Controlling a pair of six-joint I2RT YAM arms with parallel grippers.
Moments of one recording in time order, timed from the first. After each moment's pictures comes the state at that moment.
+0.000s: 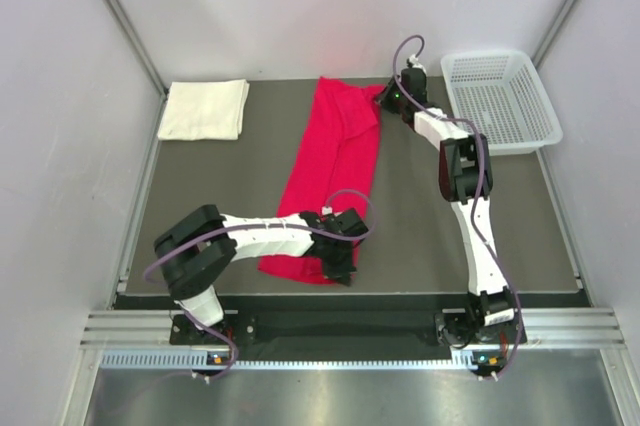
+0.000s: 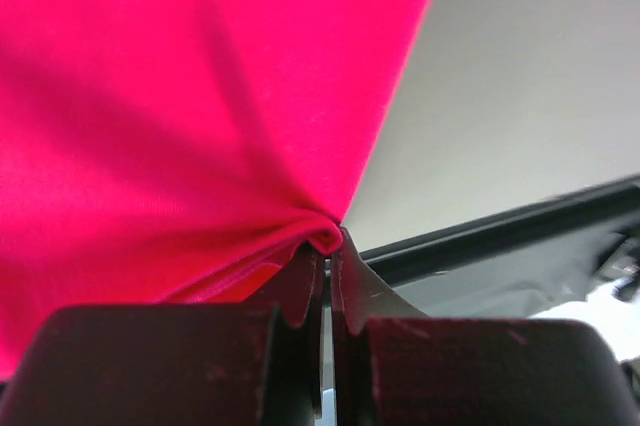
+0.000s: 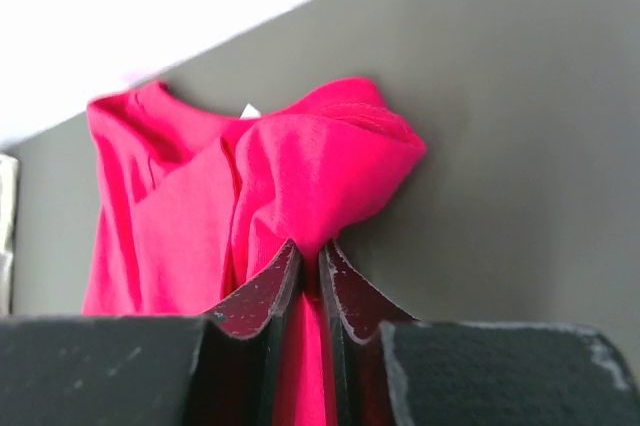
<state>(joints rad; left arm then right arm) -1.07 1.70 0.96 -0.51 0.10 -1.12 0.21 2.63 2.16 0.02 -0.15 0.67</state>
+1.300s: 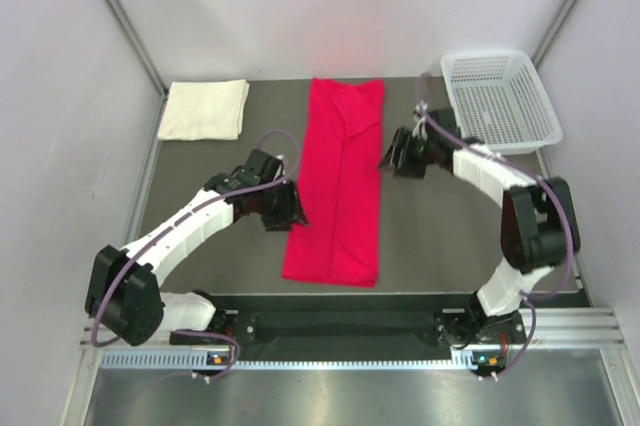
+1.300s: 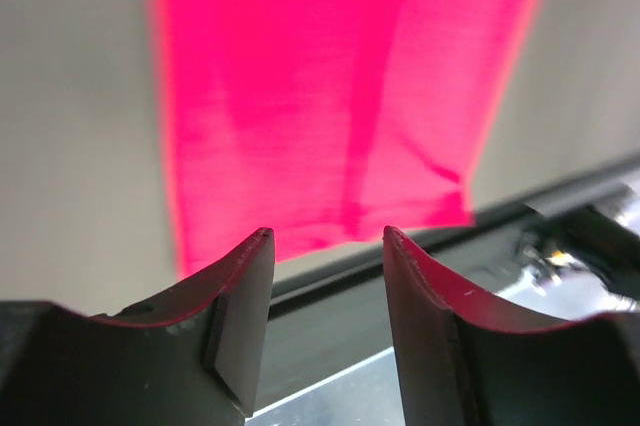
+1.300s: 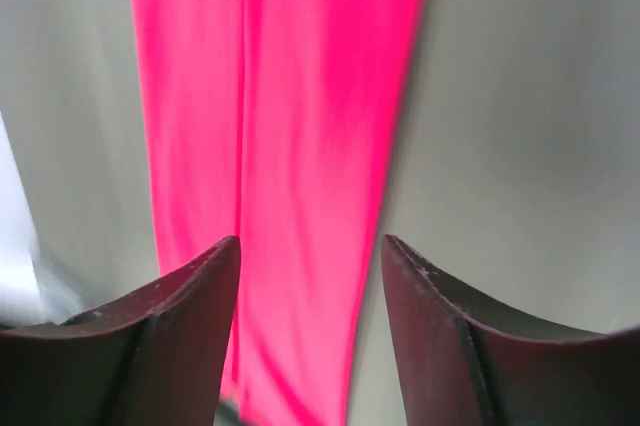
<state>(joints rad) -0.57 1.30 0.98 -0.67 0.24 -0.70 0.22 1.77 1.25 -0.31 -0.40 0.53</state>
